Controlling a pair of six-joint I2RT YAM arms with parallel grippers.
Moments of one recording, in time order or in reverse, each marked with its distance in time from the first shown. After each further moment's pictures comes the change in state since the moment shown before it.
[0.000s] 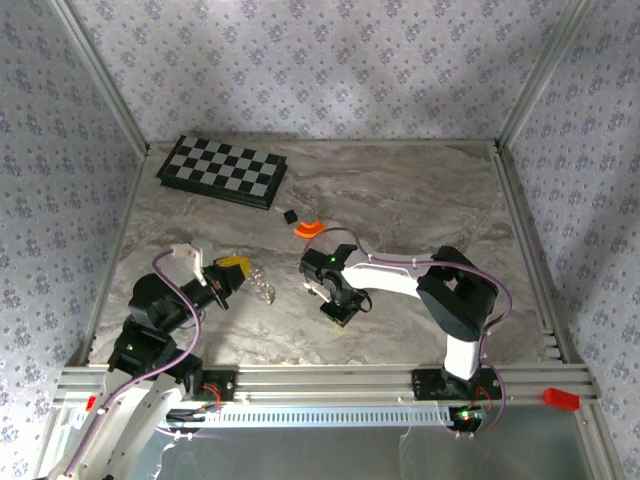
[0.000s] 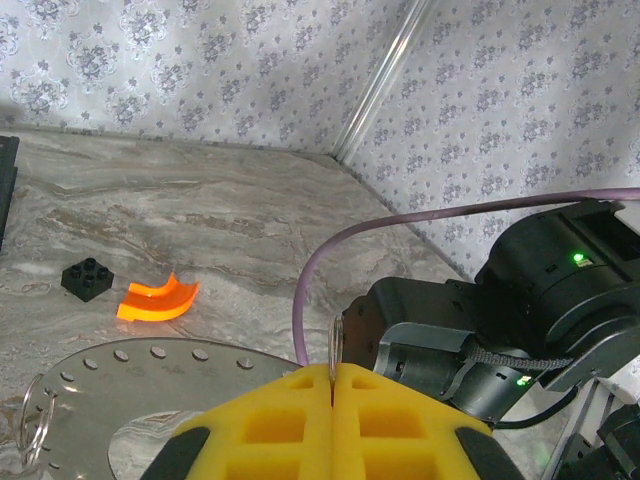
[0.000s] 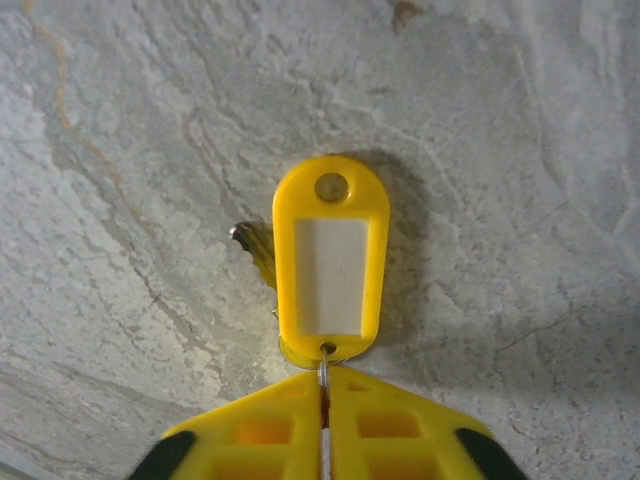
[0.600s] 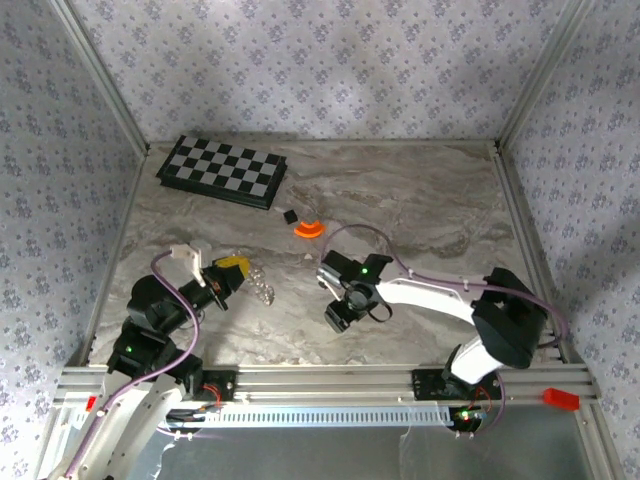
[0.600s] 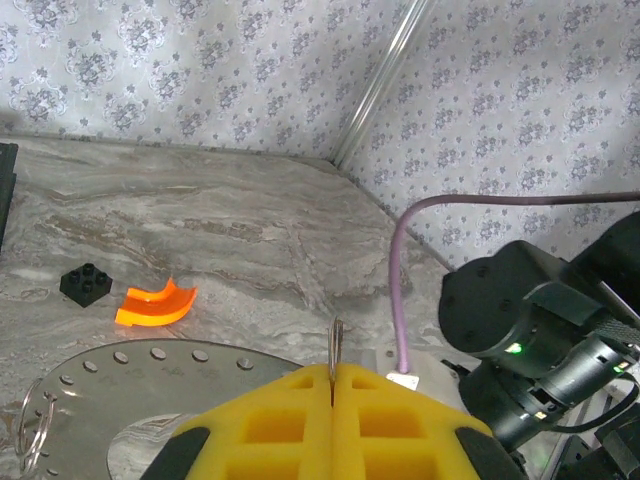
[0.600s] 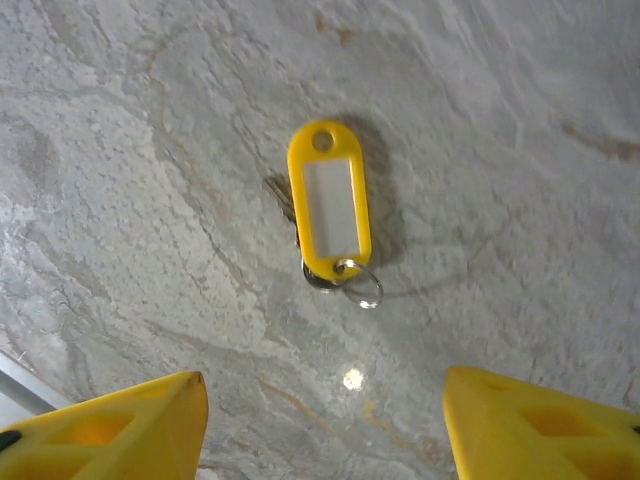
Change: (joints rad) left arm 0.000 -0.014 0.000 0.000 0.000 0.000; right arm 0.008 -0.310 -0.216 0.161 -0.011 0.193
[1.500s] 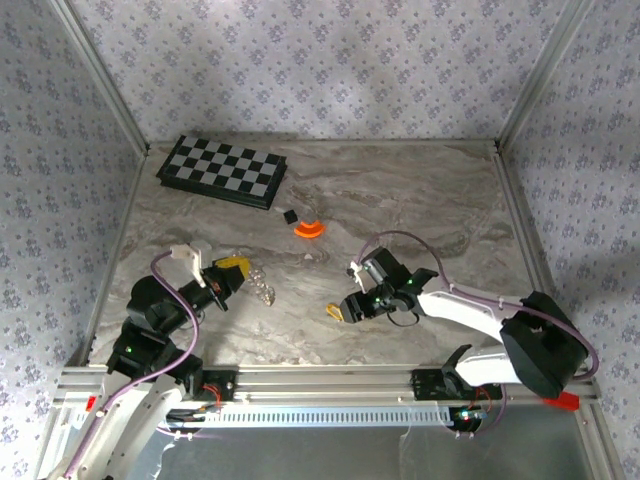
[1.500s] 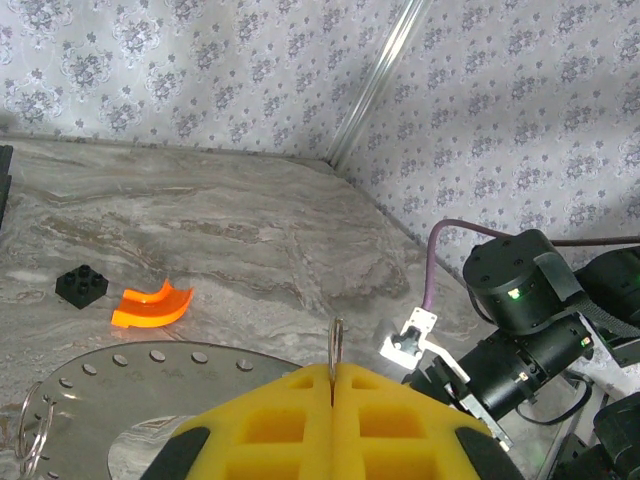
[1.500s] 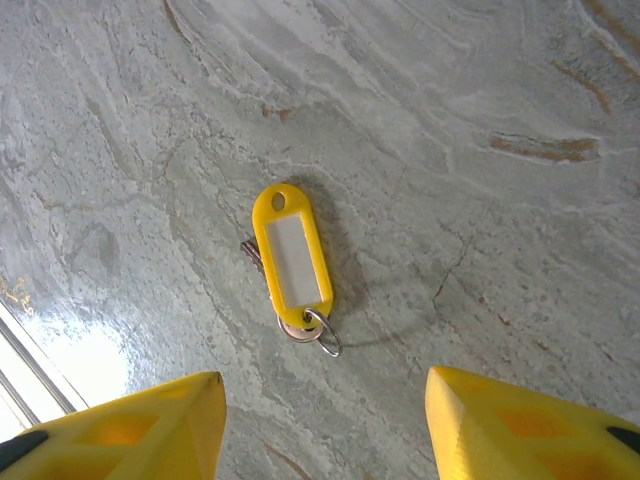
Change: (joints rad) left arm -0.006 -0.004 0.000 0.000 0.000 0.000; right arm -0.241 -0.208 -0.352 0.436 -0.282 0.060
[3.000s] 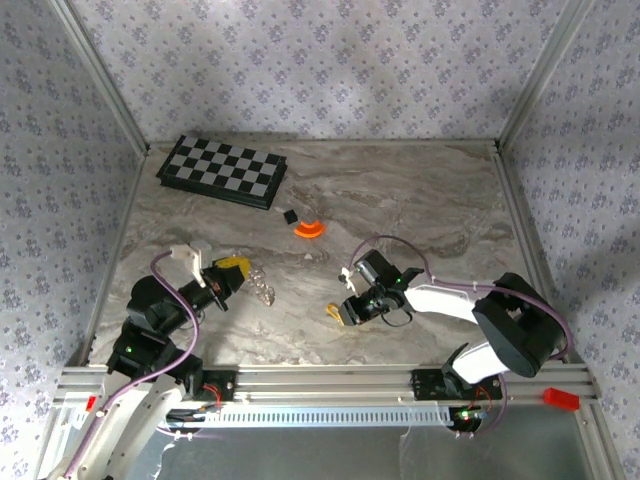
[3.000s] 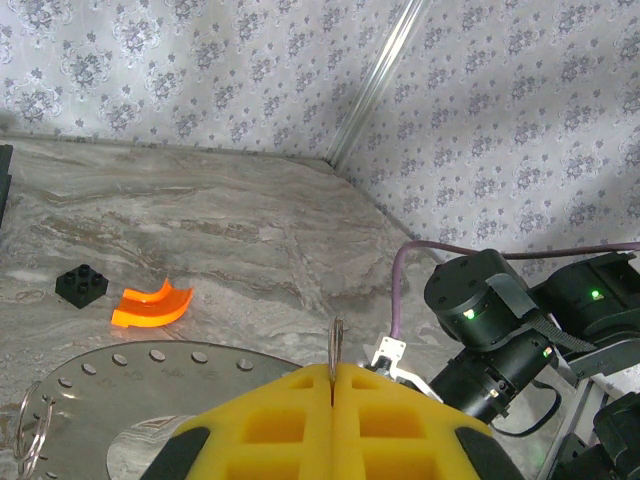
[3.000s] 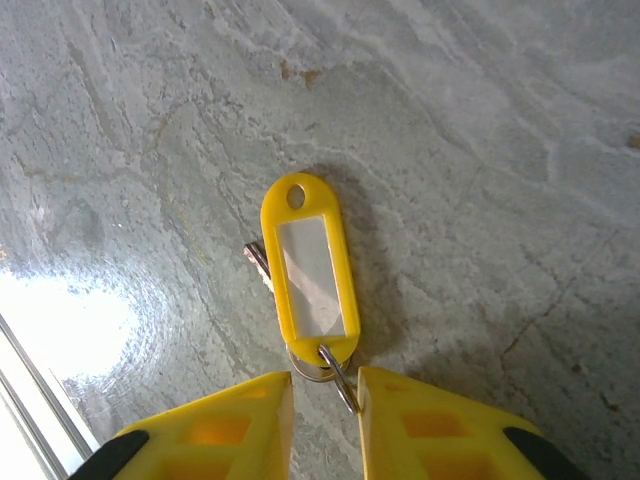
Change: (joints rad) left arm 0.000 0.000 0.000 0.000 0.000 0.000; right arm 0.010 0.144 0.001 0.094 -0.087 -0.057
